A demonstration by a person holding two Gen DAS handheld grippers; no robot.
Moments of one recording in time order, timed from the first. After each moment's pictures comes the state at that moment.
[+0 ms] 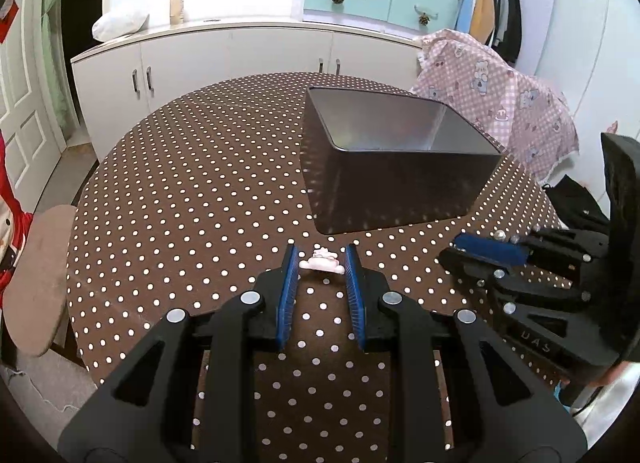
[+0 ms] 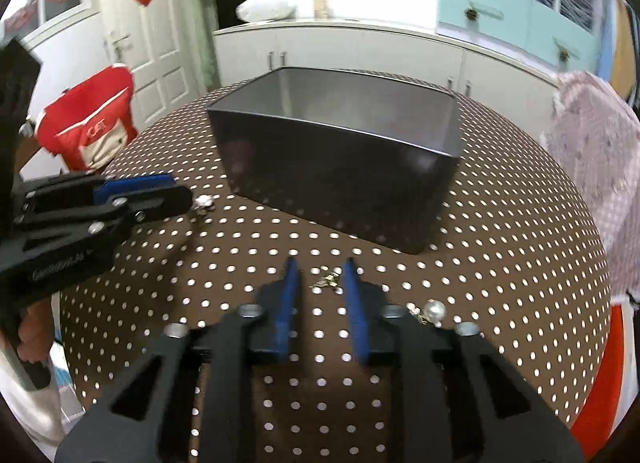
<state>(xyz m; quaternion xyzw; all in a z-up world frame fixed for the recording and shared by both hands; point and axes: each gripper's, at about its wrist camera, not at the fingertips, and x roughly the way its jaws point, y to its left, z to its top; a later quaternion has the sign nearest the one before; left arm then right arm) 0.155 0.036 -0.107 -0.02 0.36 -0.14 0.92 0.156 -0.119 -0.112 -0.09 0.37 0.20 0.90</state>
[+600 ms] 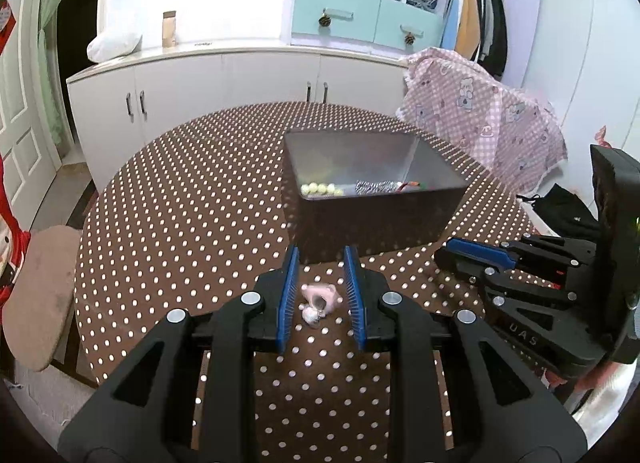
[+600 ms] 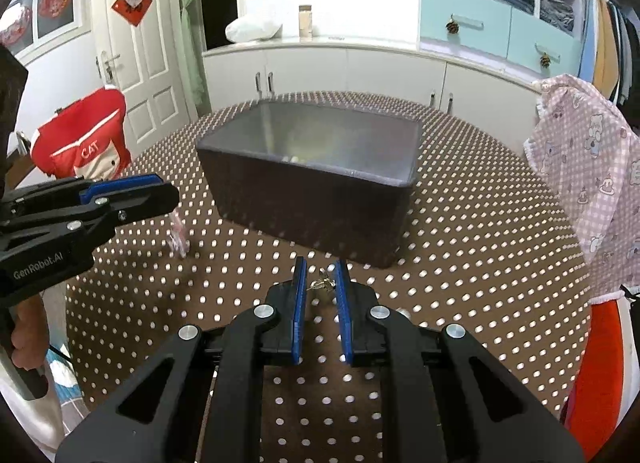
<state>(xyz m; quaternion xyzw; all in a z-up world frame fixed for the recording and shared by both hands) 0.147 0.025 -0.080 -0.01 0.32 -0.15 0.93 0.152 -0.140 -0.088 -0.06 0.34 0.18 0.92</state>
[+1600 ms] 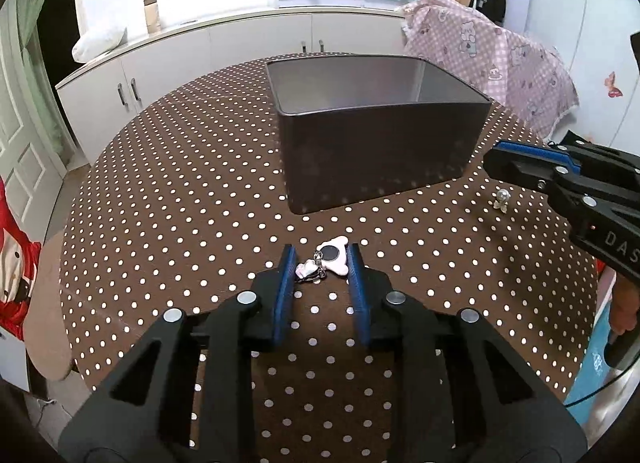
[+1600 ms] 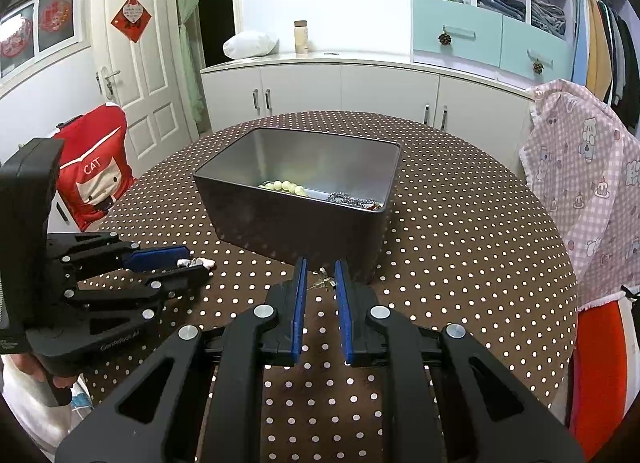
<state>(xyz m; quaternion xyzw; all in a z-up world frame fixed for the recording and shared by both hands) 0.158 0.007 -0.119 0.06 0.38 -0.15 0.91 0.149 -0.151 -0.082 -0.05 0.32 0.18 0.93</state>
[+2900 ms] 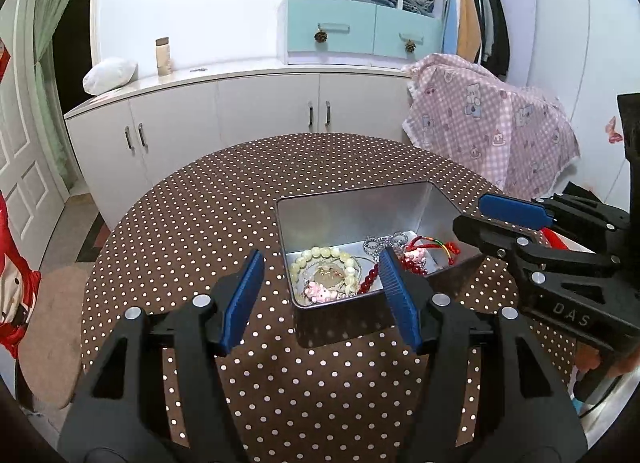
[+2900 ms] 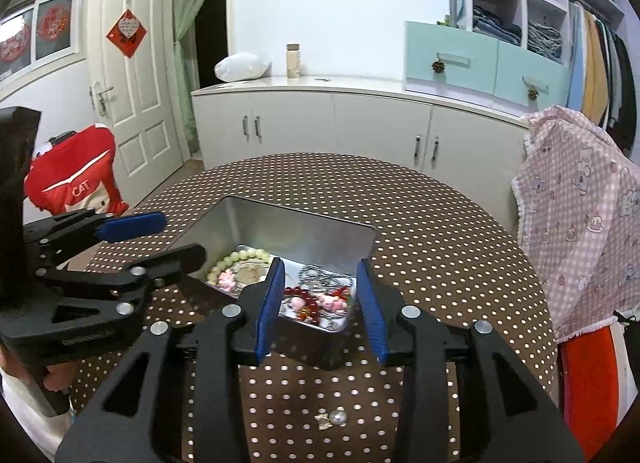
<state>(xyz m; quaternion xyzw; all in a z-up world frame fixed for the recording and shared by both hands) 0.187 0.003 -0.062 0.03 0.30 -0.14 0.94 0.190 -0.162 -0.053 -0.05 0.29 0.17 0.94</state>
